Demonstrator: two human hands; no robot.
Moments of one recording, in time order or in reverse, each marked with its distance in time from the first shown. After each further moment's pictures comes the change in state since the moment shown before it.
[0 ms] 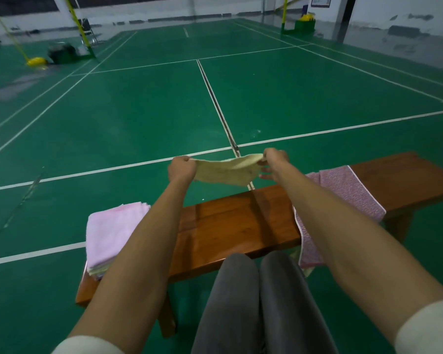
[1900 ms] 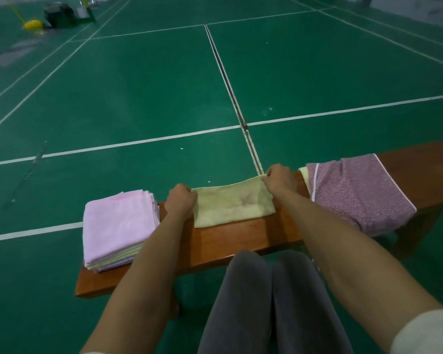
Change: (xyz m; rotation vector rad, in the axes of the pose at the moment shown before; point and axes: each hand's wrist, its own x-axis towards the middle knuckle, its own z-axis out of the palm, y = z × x) left_hand 0.016 -0.140 0.040 0.341 -0.121 -0.102; right_hand 0.057 0.095 0.037 -1.014 0.105 -0.300
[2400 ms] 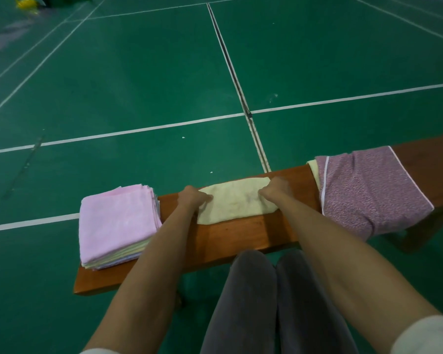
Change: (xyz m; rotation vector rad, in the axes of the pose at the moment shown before) left_hand 0.020 0.005 0.028 0.012 -0.258 -0.248; right_hand 0.004 0.003 0.055 0.051 -0.266 0.239
